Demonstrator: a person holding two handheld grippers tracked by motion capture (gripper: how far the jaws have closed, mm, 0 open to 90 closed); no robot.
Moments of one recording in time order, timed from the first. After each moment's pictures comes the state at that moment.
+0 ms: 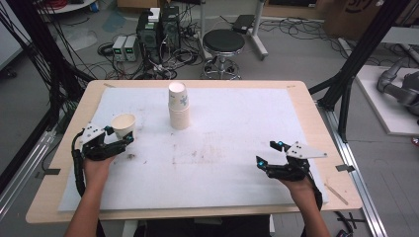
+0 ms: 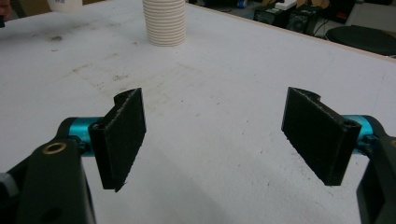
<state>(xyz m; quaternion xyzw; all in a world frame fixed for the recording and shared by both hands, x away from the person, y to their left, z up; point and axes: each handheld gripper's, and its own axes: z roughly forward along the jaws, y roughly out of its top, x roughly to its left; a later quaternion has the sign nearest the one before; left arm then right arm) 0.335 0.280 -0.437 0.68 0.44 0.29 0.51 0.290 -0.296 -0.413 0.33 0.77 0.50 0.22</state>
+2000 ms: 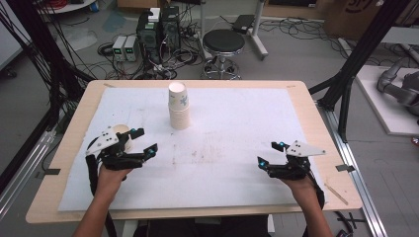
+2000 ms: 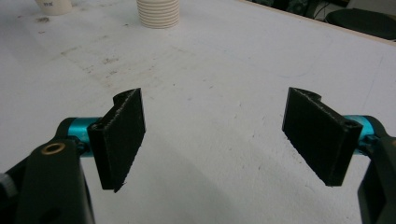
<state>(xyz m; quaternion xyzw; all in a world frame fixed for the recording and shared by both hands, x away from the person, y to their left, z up) 0.302 0.213 -0.407 0.68 0.30 0.18 0.64 0.295 -0.300 -0.415 0.34 0.79 0.47 0.21</state>
